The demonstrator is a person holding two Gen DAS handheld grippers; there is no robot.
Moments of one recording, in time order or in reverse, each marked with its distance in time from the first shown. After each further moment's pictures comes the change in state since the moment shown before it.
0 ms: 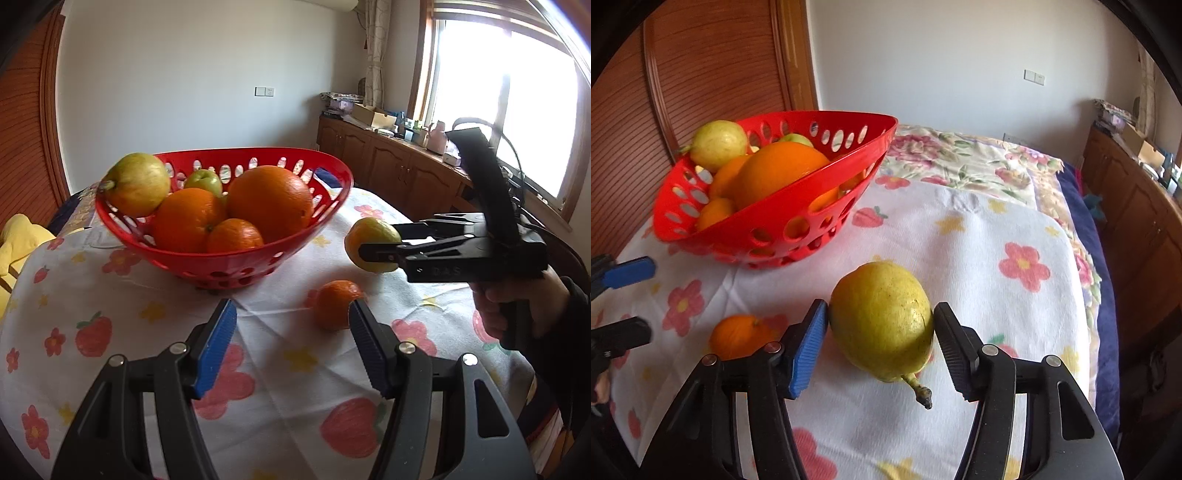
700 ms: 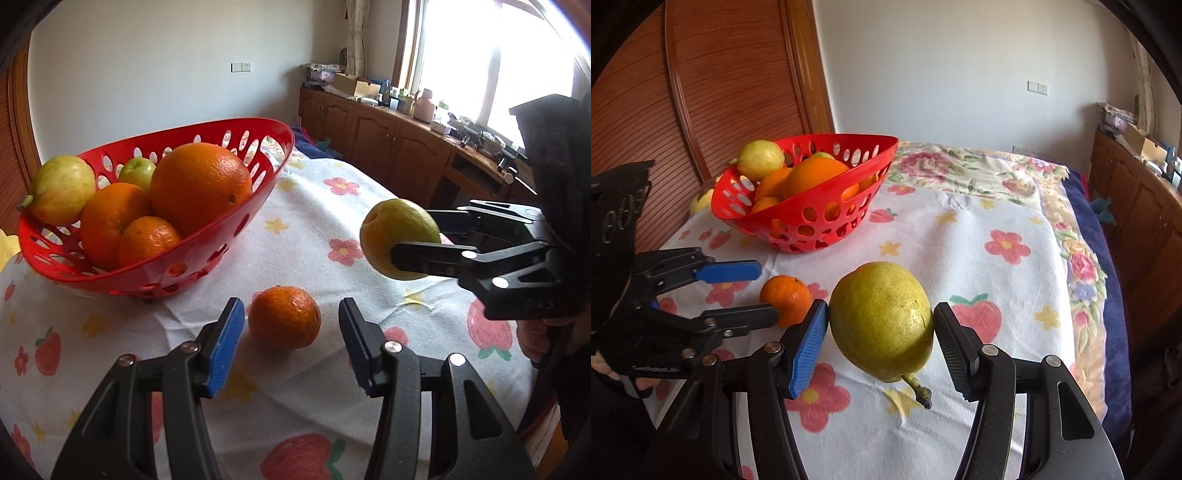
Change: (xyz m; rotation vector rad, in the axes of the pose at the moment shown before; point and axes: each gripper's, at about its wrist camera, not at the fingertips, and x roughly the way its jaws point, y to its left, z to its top) left arm 0.049 -0.045 0.012 0.058 0.118 -0.028; right arm -0.055 -0.008 -0.034 0.020 -0.085 0.080
